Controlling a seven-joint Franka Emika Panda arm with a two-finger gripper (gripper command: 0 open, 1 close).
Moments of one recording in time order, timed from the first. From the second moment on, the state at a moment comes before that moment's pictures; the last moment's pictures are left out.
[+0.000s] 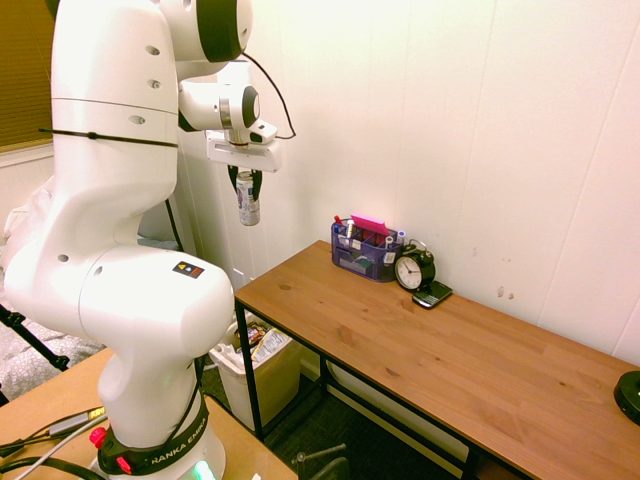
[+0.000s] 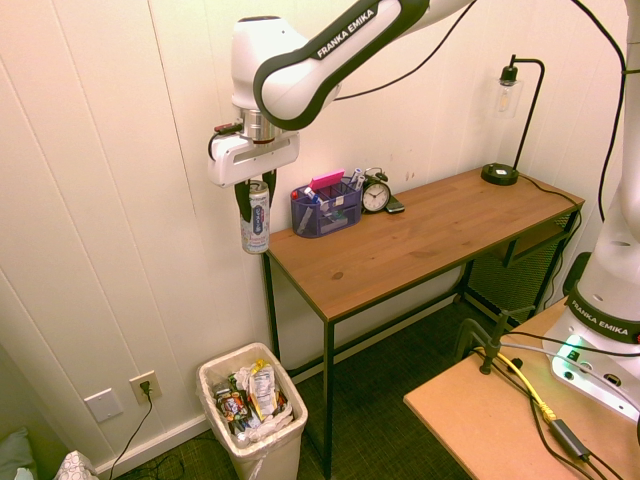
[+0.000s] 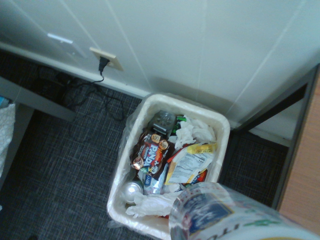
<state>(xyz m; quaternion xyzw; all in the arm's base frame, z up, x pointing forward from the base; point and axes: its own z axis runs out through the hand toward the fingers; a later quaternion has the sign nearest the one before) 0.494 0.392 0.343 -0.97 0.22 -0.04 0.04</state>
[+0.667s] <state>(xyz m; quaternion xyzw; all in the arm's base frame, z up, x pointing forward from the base) 0.502 0.405 0.326 -0.98 0.21 -0.03 0.03</state>
